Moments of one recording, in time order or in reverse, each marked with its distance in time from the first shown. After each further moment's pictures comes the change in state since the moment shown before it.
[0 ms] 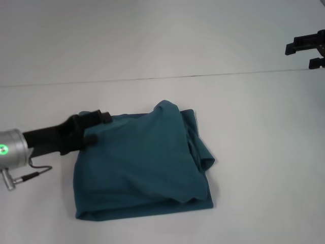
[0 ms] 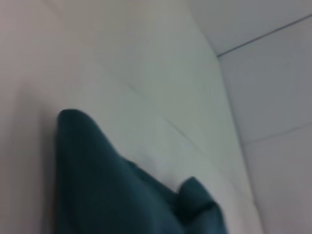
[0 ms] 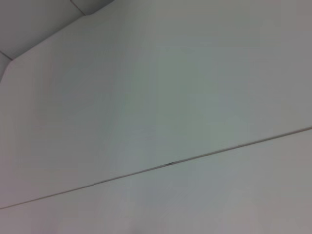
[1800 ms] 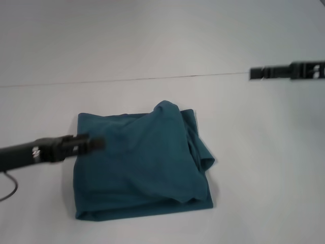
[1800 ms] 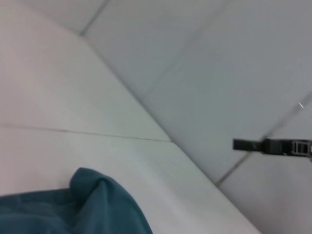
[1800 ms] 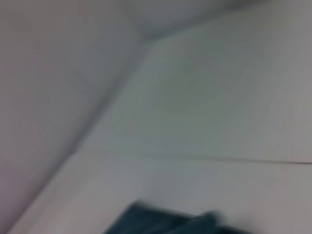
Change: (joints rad) left arm 0.116 0.022 -0.007 0.178 -0.077 0.400 0.515; right arm -0.134 0.118 0.041 -0.012 0.352 -0.204 -0.647
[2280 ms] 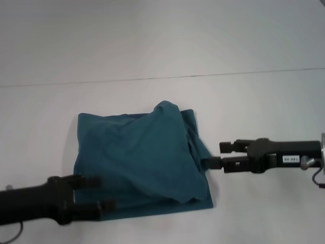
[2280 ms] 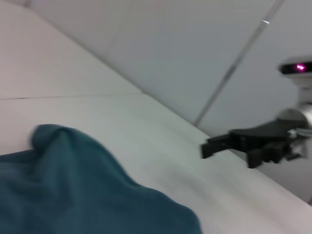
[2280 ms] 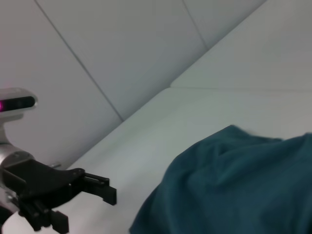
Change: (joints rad) left arm 0.089 -0.051 0.041 0.032 0.089 0.092 0.336; right arm -0.133 0.214 -0.018 0.014 -0.051 -0.082 -0.338
